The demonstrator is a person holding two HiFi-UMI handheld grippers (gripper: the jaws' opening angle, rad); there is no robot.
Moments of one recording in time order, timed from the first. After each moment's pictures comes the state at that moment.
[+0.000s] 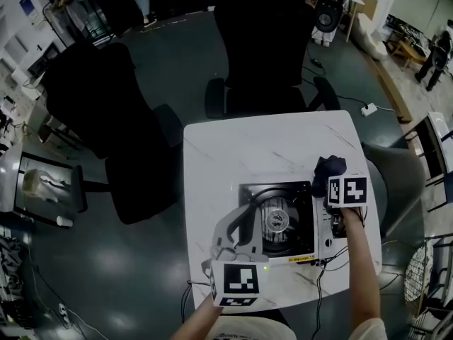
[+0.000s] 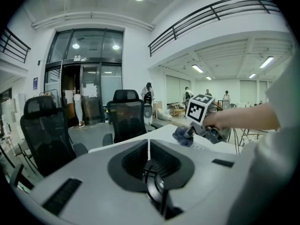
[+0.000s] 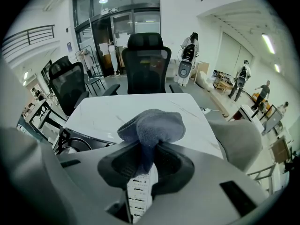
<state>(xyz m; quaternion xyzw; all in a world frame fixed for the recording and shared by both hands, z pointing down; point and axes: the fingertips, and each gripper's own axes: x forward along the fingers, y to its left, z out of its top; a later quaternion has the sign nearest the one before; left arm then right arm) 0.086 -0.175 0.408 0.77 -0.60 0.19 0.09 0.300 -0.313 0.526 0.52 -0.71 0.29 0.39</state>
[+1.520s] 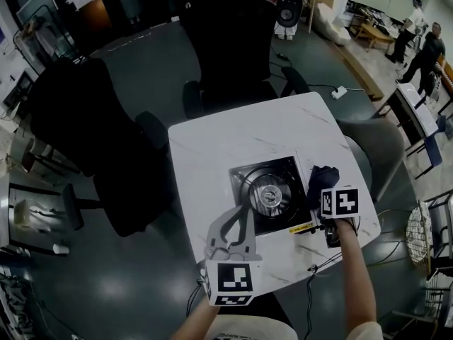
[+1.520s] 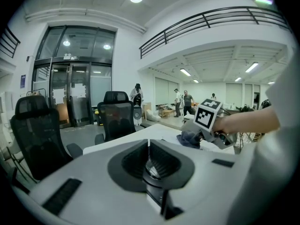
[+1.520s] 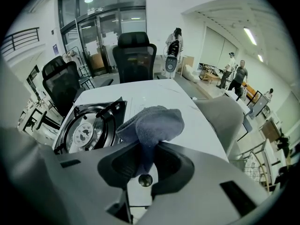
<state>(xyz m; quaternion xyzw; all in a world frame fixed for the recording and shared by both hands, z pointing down) 0.083 -0.112 0.402 0.82 -0.54 0.18 0.08 0.327 -0.185 0.530 0.57 -0.65 0.32 0.38</state>
